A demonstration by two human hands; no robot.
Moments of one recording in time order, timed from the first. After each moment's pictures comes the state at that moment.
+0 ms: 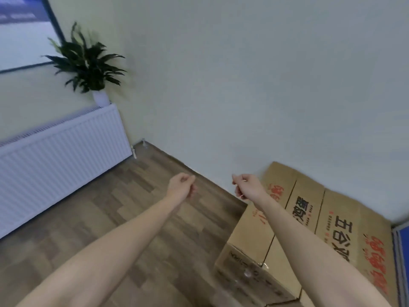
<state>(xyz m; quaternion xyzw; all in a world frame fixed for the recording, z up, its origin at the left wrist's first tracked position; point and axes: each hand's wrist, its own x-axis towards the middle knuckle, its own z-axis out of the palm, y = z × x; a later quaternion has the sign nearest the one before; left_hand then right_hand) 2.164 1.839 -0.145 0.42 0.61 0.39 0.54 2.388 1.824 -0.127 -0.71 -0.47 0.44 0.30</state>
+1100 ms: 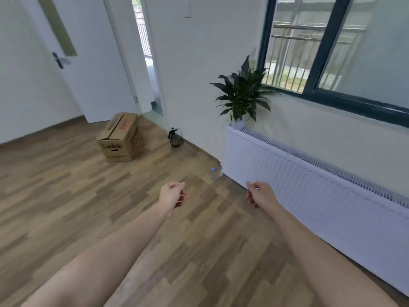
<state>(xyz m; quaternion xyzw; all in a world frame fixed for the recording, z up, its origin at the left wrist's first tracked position) 1.178 1.079 -0.107 -0.24 0.69 0.68 0.05 1.161 1.360 -0.120 -0.16 -0.83 0.53 -0.10</state>
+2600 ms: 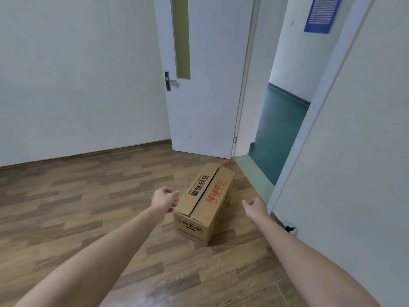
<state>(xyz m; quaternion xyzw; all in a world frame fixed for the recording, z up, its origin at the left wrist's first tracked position) 0.296 0.218 -0.102 -0.43 0.66 0.60 -0.09 0.152 0.475 -0.135 0.00 -0.90 0.38 -0.23</state>
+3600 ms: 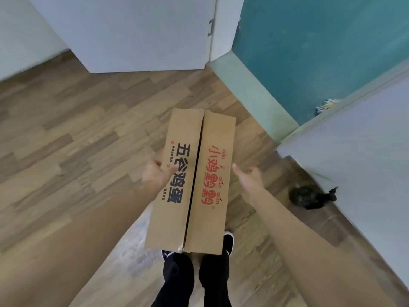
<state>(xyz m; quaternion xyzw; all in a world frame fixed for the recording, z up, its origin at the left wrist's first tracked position) -0.287 -0.076 -0.512 -0.44 0.74 0.46 0.22 -0.323 0.171 -0.503 -0.37 -0.73 0.48 -0.31</state>
